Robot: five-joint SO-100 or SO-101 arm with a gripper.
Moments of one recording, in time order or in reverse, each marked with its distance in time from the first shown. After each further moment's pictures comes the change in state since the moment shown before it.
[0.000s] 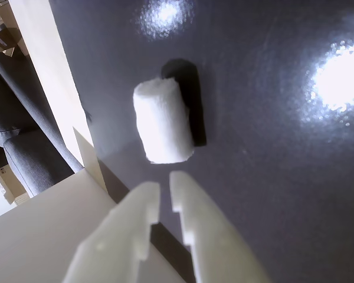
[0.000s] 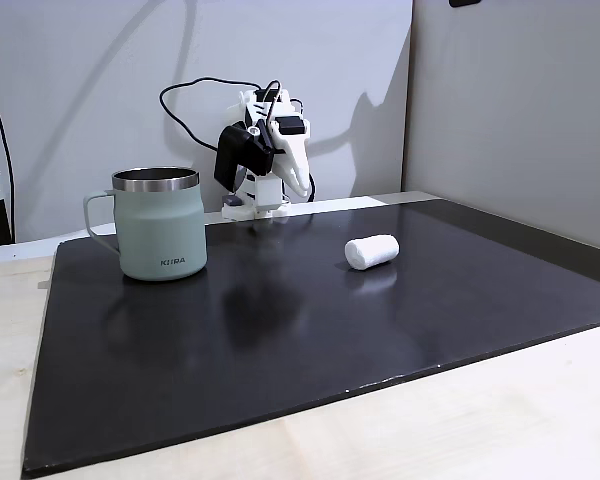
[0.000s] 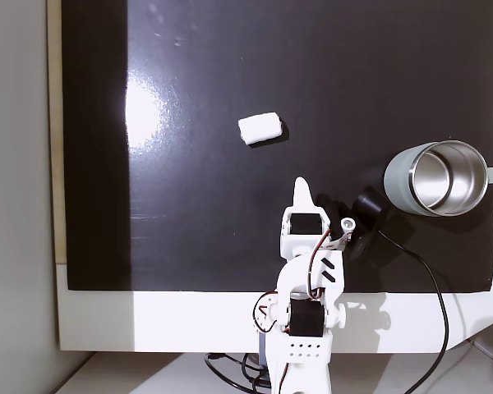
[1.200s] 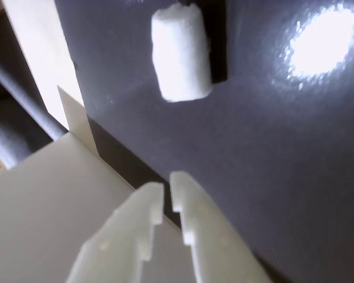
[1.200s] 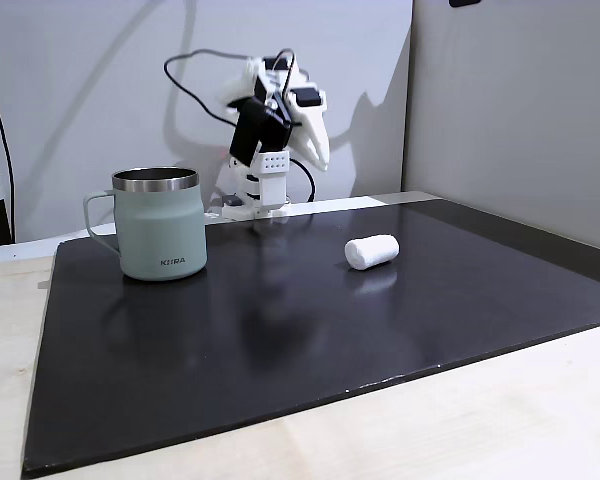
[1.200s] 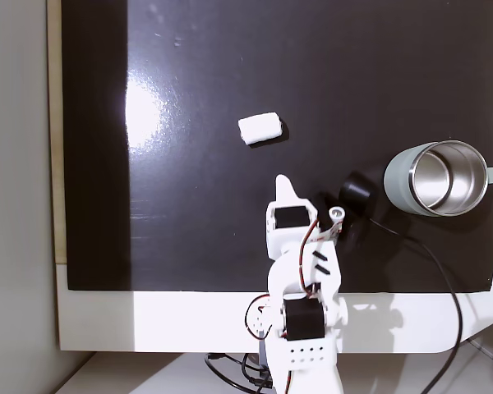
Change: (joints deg) arm -8.6 -23.2 -25.0 7.6 4.0
